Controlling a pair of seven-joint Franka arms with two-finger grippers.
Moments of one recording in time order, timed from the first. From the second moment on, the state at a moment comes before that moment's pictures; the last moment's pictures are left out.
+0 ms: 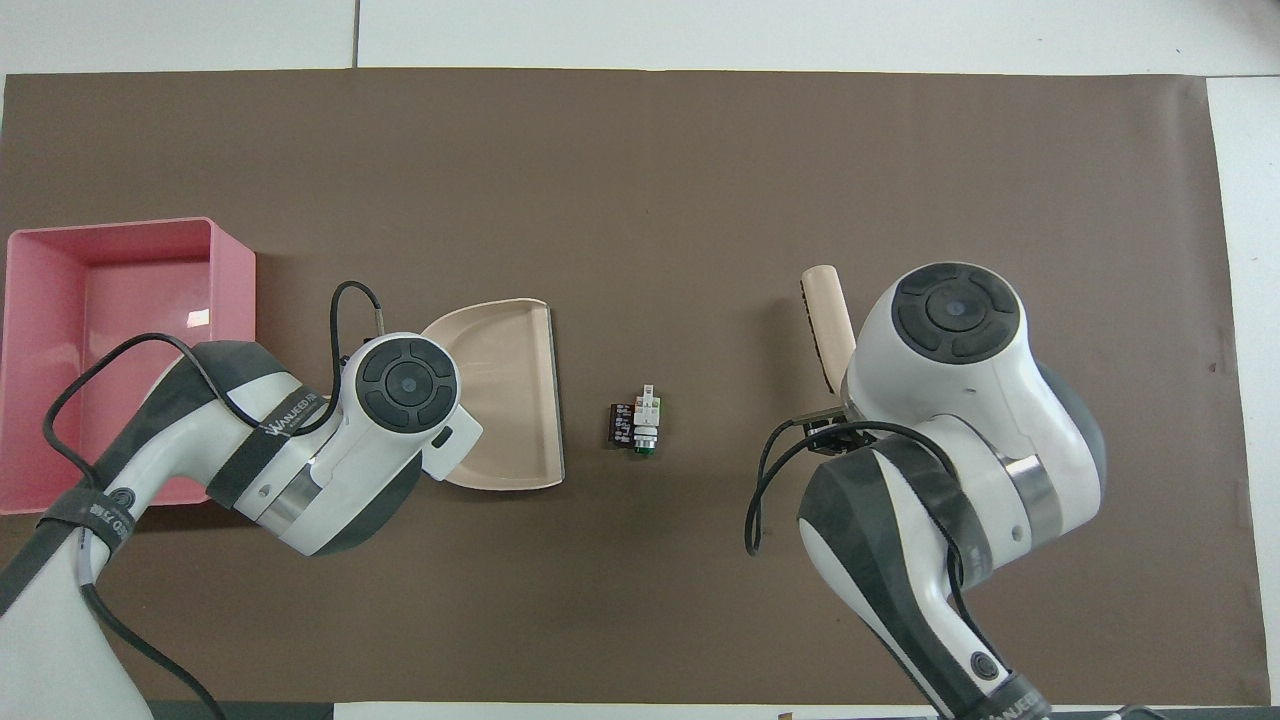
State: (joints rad) left arm -0.35 0.06 -0.13 -2.21 0.47 2.08 0.81; right arm 0.52 0.00 -0.10 -2.07 -0.05 1.81 0.32
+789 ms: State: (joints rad) left arm -0.46 0.10 -0.14 -2.15 0.52 1.89 0.76; right arm 0.72 0.10 -0.08 -2.07 0.04 1.82 0.39
